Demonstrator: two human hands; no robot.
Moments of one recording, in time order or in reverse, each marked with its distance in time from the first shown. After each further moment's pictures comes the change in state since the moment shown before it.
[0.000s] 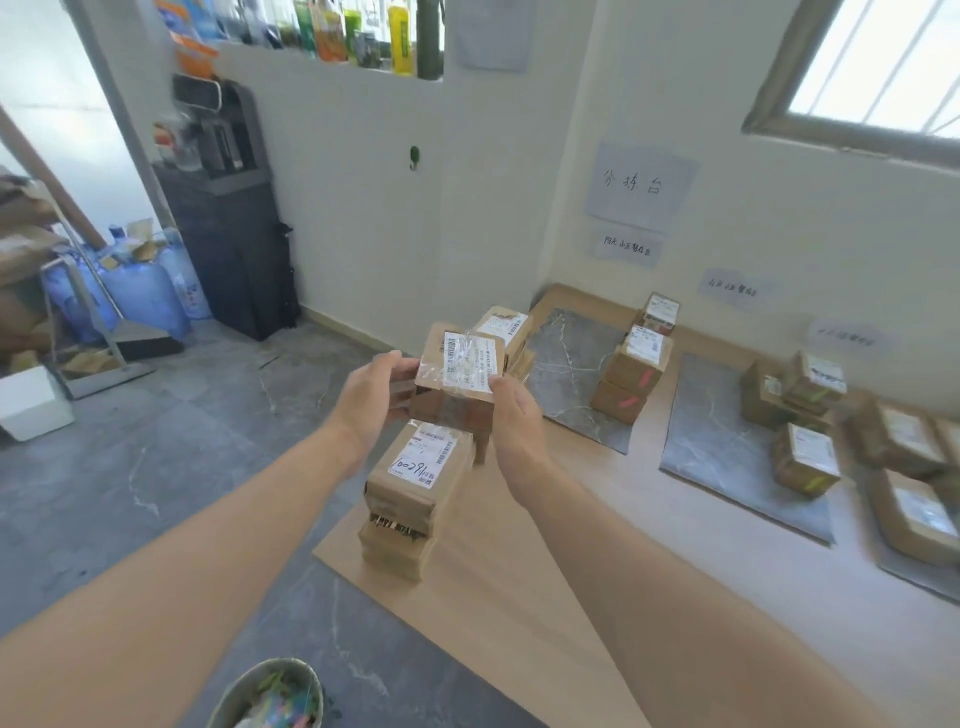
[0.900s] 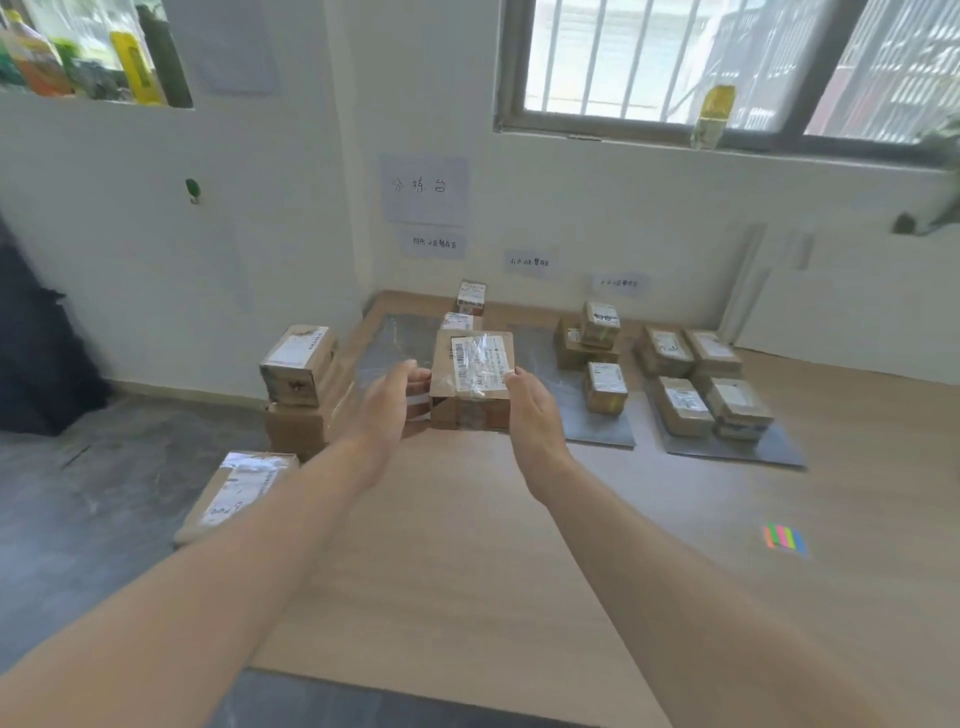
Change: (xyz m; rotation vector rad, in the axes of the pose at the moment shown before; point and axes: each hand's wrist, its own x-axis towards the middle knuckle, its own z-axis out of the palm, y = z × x) left_hand -0.063 0.012 0.227 0.014 -0.359 -0.038; right_hand -0.071 -0.005 -0.234 0.031 0.388 -0.056
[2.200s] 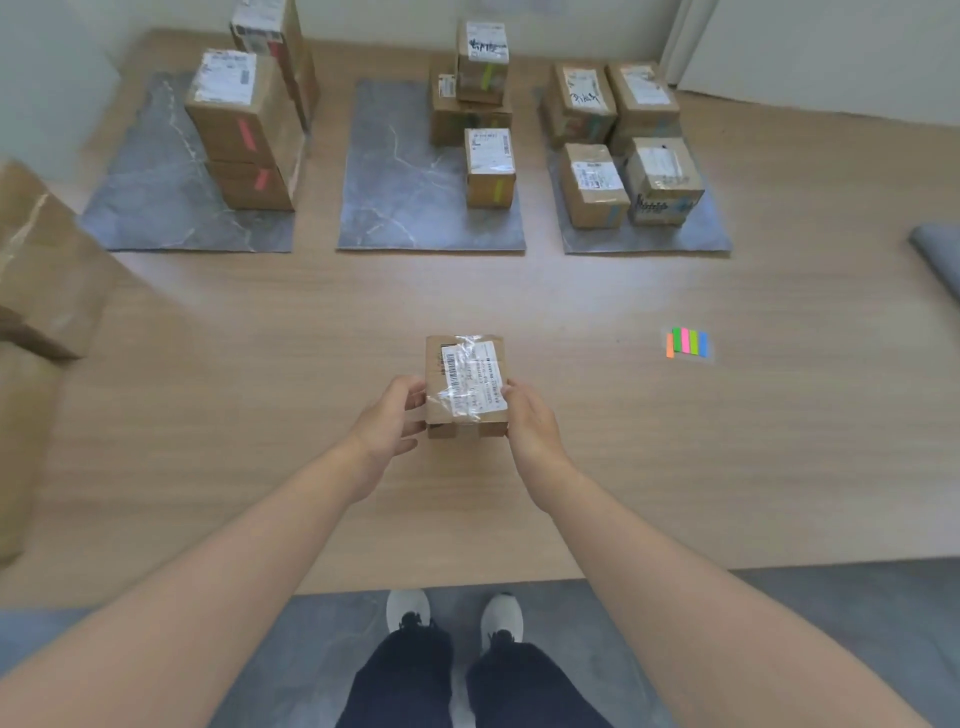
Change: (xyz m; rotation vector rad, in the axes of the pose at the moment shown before) left_hand 0.015 -0.239 0.233 0.179 -0.248 -0.572; right_hand 0.020 0.266 -0.227 -0.037 0.144 0.567
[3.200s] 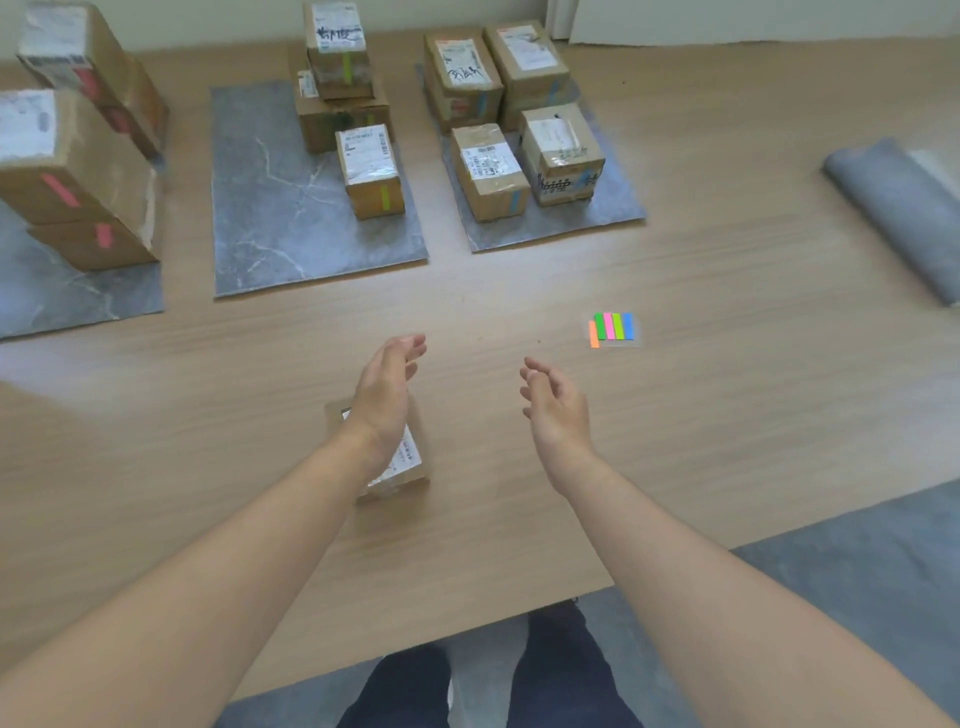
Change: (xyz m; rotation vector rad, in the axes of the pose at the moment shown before) left_hand 0.067 0.060 0.121 0.089 -0.021 0.299; right_hand 0.074 0.003 -0.113 0.227 0.280 -0.057
